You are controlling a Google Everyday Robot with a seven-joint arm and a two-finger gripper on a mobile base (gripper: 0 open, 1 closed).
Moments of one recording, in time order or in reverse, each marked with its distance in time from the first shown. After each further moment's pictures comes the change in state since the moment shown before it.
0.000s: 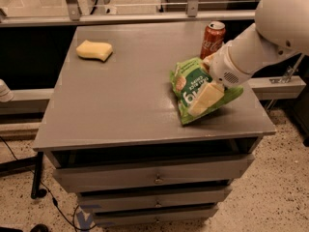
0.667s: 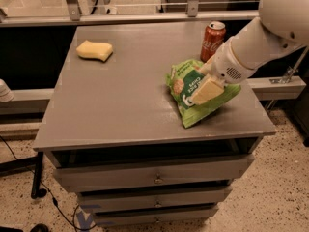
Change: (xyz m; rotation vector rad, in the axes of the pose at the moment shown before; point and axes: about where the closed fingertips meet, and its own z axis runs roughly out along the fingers) arm -0.006 0.003 -0.008 -0.037 0.000 0.023
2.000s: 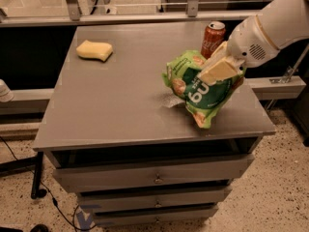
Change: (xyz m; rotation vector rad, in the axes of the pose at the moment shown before) arm -0.021 0.008 -0.057 -0.111 -0.144 0.013
